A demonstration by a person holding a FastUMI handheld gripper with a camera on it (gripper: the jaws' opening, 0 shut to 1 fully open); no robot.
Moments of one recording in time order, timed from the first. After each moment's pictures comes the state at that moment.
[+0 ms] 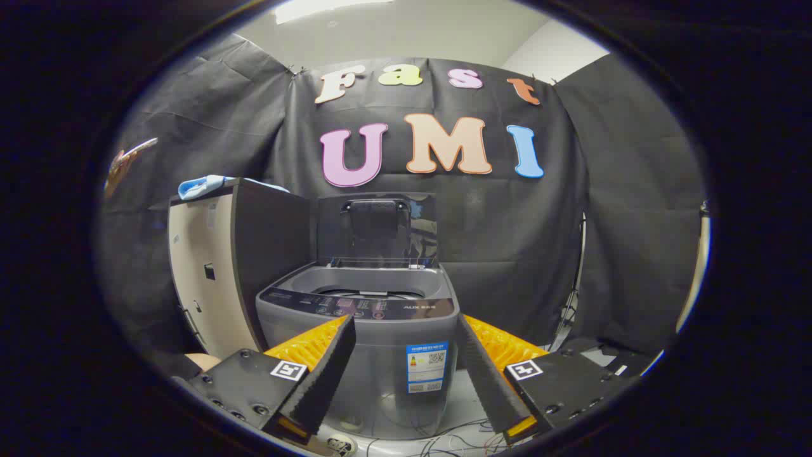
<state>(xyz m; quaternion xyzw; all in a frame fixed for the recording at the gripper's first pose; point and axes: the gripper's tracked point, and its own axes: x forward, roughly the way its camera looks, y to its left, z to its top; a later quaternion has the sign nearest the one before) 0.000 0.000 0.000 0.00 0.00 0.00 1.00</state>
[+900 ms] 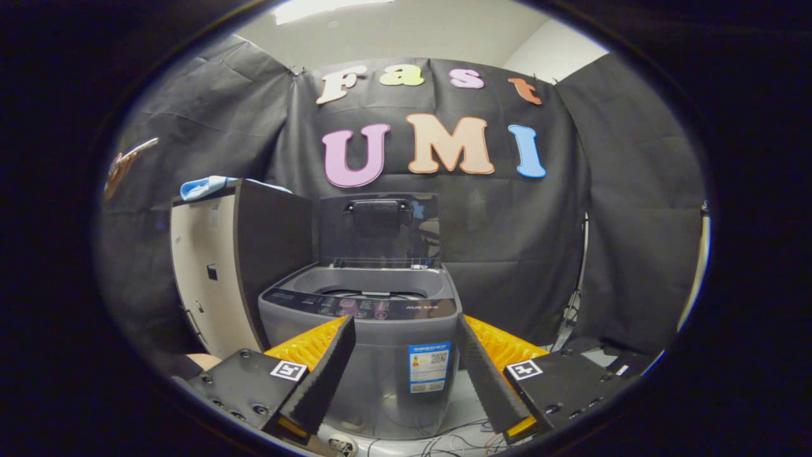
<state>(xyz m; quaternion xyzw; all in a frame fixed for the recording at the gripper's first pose) 0.002 0.009 0.000 0.00 0.00 0.02 1.00</state>
